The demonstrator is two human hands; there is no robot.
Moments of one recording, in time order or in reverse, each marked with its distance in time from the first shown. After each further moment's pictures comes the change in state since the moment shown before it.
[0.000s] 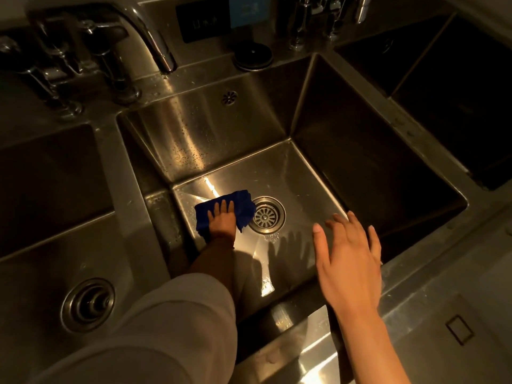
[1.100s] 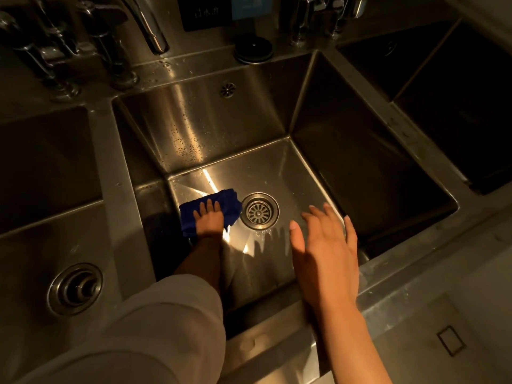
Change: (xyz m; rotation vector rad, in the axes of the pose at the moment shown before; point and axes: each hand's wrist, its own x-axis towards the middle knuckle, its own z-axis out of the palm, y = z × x) left_hand -0.011 -0.007 0.013 0.012 0.049 -0.097; right_hand 0.001 0.001 0.000 0.022 -0.069 -0.152
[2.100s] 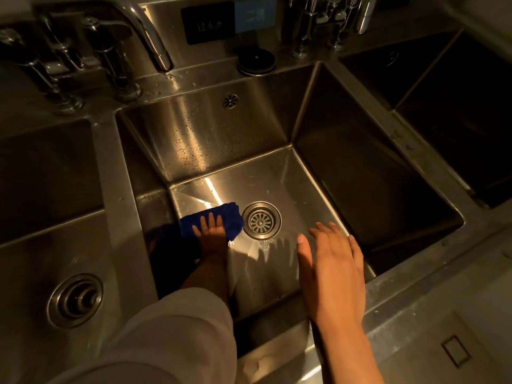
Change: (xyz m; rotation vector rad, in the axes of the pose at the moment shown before) left_hand -0.015 0.003 0.009 -0.067 0.015 -0.038; right_hand 0.000 0.000 -0.001 -0.003 0.013 0.076
